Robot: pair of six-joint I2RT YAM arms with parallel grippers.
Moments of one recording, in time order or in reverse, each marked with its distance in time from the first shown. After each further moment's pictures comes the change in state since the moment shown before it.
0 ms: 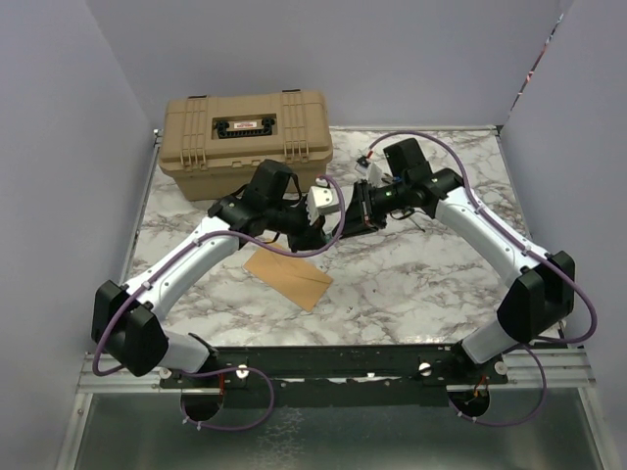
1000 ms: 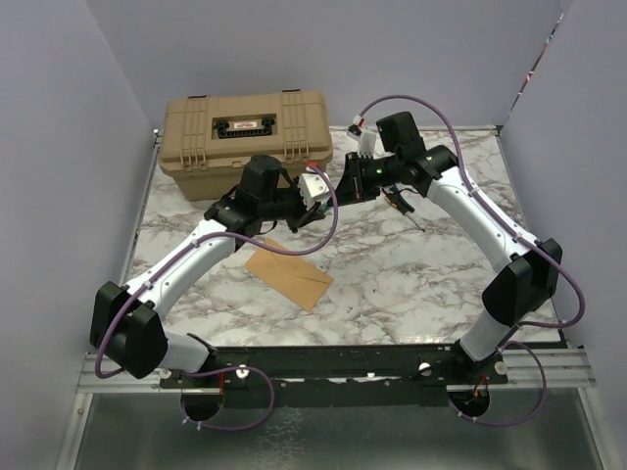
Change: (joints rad) left arm 0.057 -0.017 -0.080 0.315 -0.177 0.028; right arm 0.013 0.146 0.301 -0.062 0.201 -0.252
